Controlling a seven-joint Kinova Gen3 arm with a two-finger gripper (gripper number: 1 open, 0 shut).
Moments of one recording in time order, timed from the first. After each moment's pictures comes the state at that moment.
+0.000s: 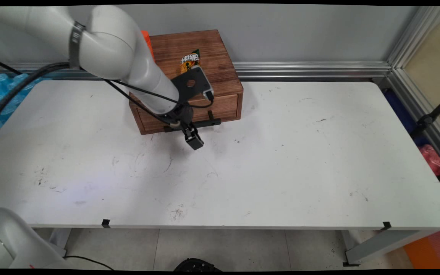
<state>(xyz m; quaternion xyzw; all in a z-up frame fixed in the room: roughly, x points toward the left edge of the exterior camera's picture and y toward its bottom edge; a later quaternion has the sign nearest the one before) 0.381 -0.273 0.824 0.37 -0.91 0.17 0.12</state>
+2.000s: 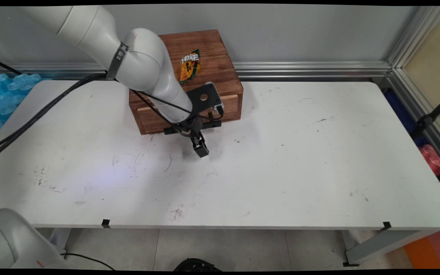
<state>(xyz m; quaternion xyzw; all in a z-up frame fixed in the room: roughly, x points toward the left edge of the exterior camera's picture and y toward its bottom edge) 0.371 -0.305 0.775 0.35 -0.92 0.14 0.10</state>
